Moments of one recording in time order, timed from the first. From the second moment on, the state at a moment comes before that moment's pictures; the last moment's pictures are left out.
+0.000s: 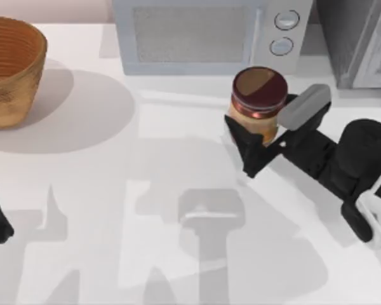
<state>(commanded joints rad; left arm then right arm) 0.00 0.00 0.00 0.00 0.00 0.00 0.40 2.21 0.71 1.51 -0.34 0.02</state>
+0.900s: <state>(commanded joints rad) 0.00 0.00 0.00 0.00 0.00 0.00 0.43 2.29 0.81 1.49 -0.31 0.01</state>
